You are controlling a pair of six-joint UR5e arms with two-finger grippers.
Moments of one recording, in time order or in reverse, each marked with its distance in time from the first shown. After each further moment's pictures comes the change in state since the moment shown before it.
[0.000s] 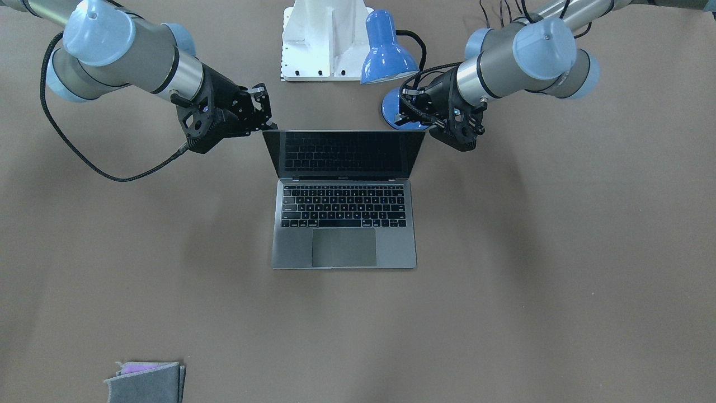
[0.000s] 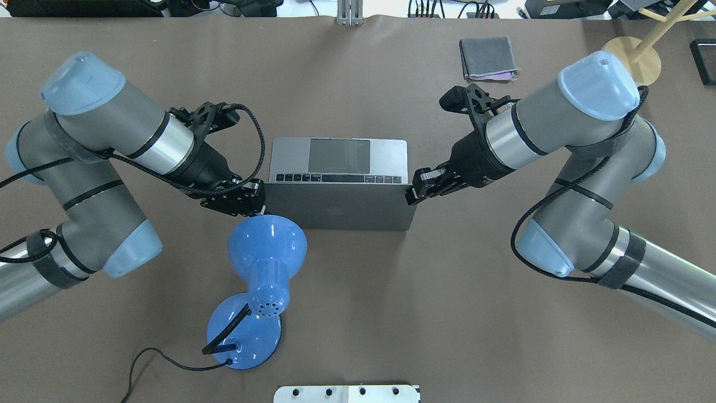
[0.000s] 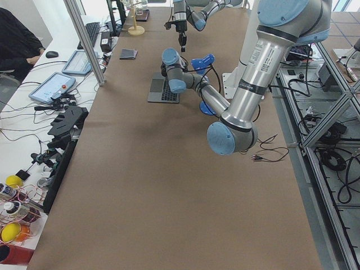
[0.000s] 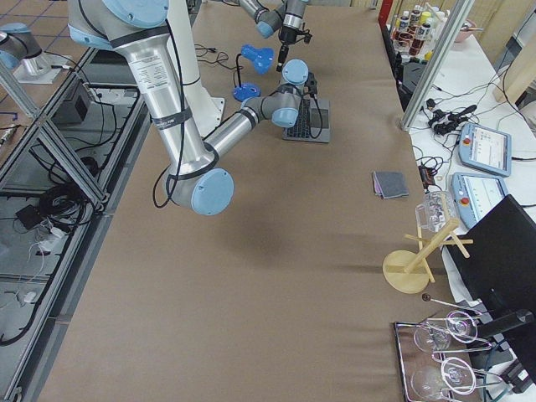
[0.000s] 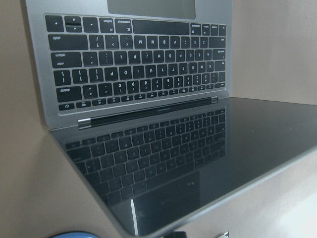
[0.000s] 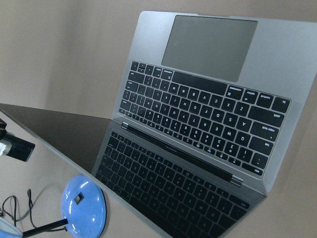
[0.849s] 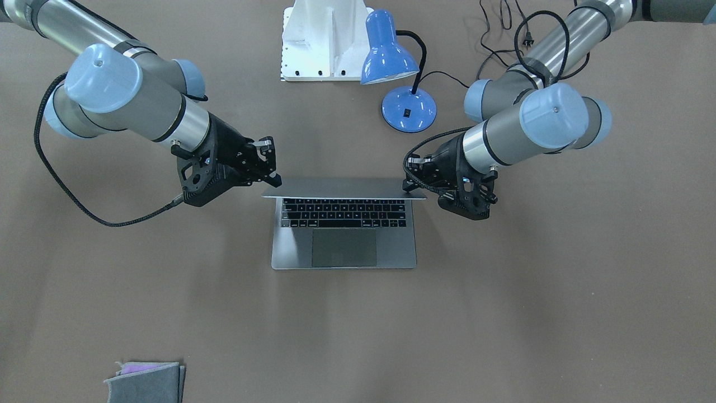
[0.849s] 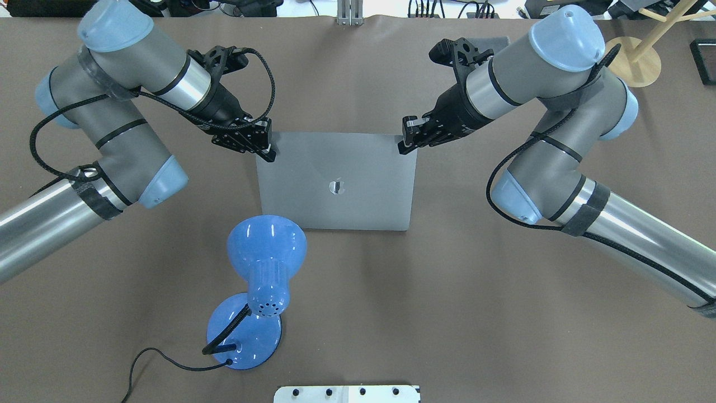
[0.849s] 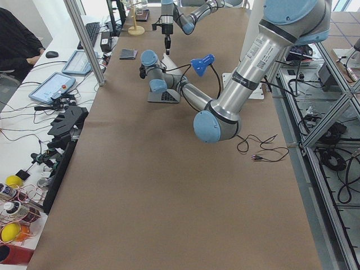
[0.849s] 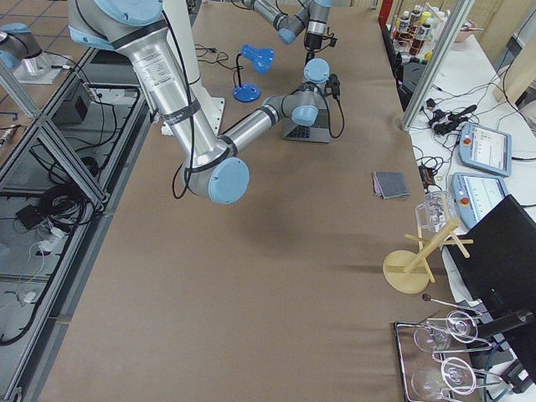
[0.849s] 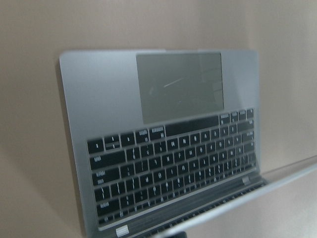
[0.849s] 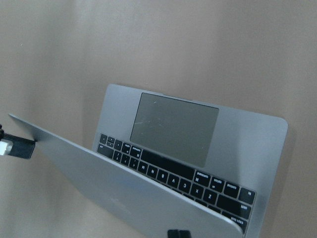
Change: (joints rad) left arm -0.107 -0.173 0.291 0.000 0.029 0.142; right arm 0.075 0.158 -0.230 0.005 -0.043 -0.011
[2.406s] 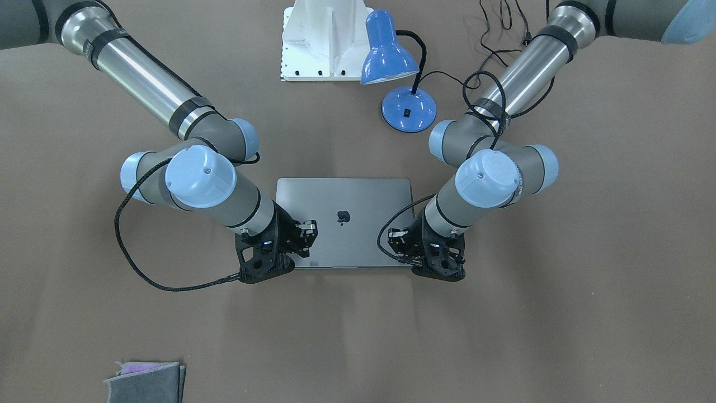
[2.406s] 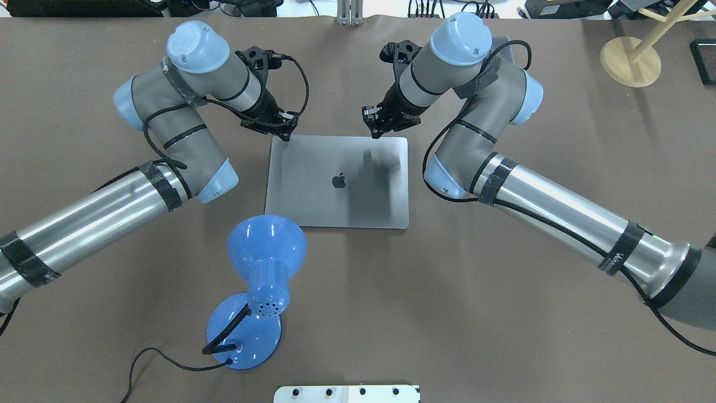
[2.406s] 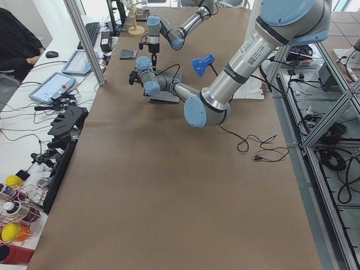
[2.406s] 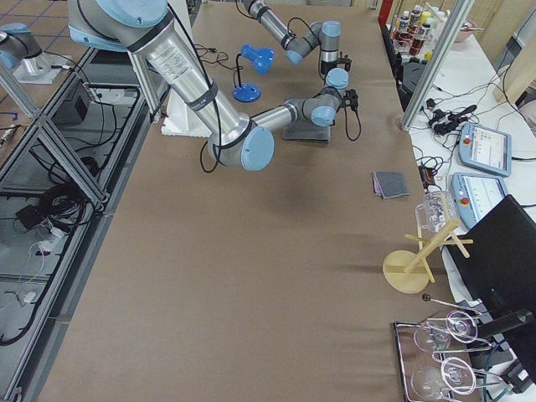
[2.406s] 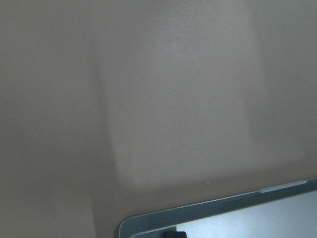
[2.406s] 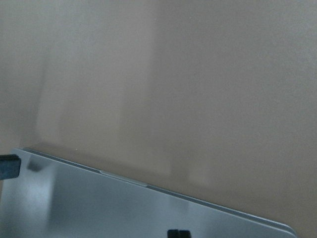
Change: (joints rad) left arm 0.071 -0.171 0.336 -0.022 0.337 0.100; right arm -0.051 0.257 -0.458 0.006 -0.145 -0.047
